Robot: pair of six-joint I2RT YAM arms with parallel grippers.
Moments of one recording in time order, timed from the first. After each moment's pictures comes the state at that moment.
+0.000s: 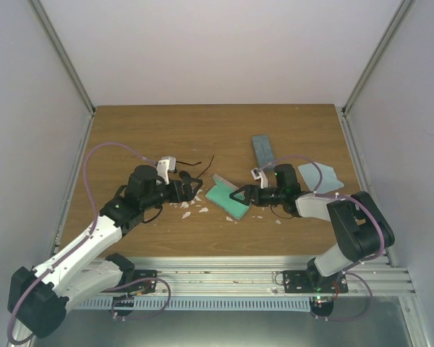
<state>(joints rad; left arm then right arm) -0.52 0.93 0.66 -0.21 0.26 -0.64 0.36 1.55 0.54 0.32 -0.86 0.54</state>
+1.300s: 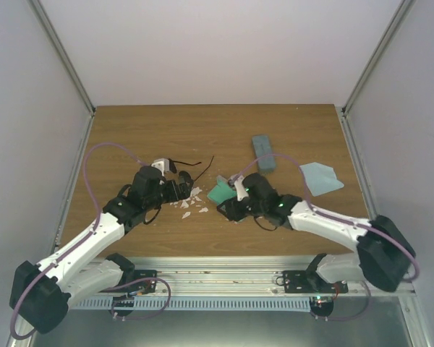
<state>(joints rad) -0.52 0.97 0.66 -0.31 0.05 -0.66 0.78 1.26 0.70 -0.14 -0.24 0.41</state>
